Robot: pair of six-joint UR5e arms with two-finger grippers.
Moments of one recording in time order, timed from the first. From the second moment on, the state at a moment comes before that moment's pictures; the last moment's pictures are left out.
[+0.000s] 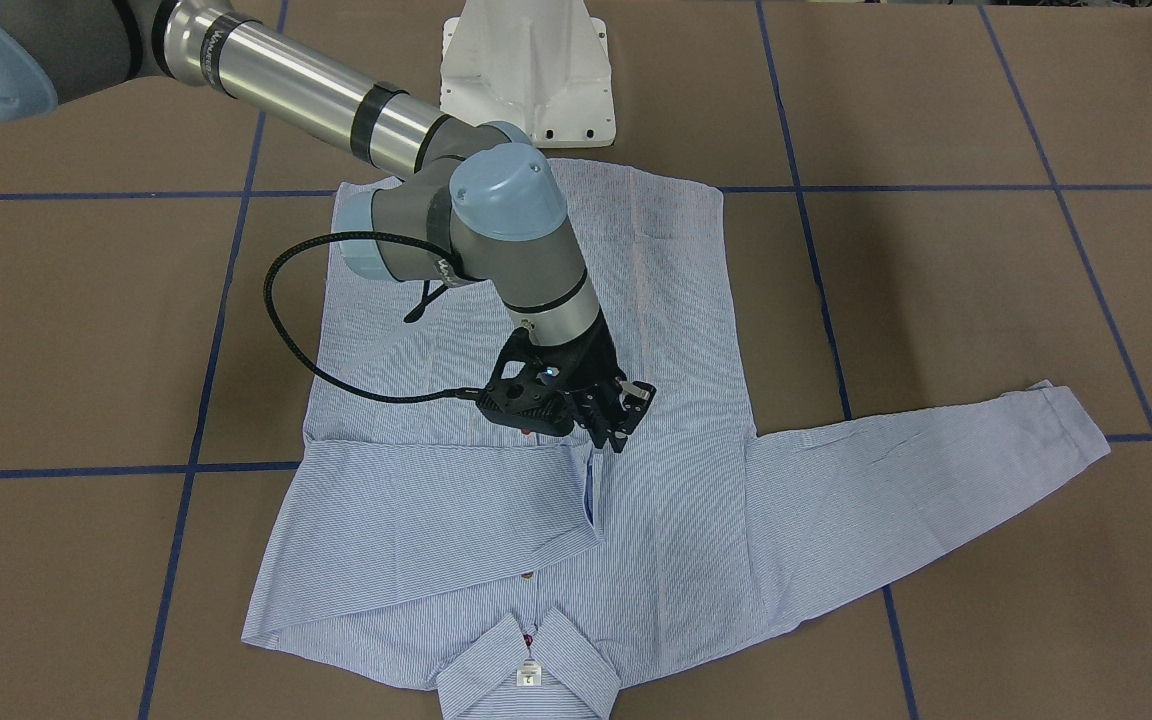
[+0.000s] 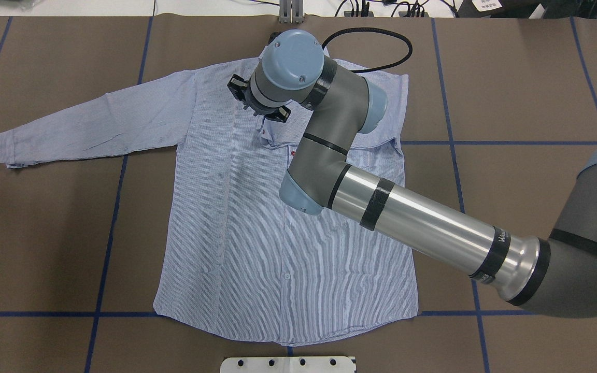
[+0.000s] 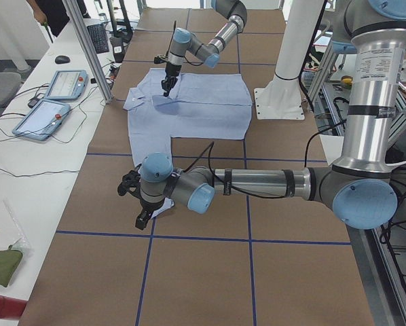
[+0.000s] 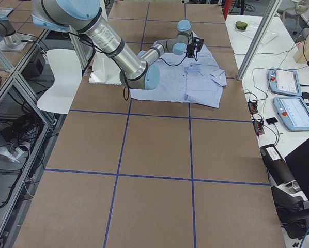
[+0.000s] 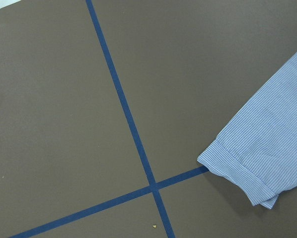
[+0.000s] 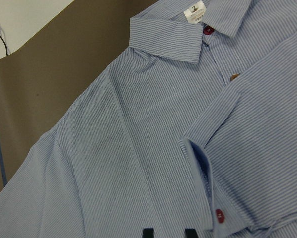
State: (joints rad) left arm -1.48 -1.62 -1.50 -2.02 -2.30 0.00; right arm 0.62 -0.52 1.10 -1.03 1.77 1.72
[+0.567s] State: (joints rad) left arm -1.40 -1.63 -1.45 -2.12 -2.31 -0.16; right arm 0.60 -0.46 1.03 -1.03 1.72 1.81
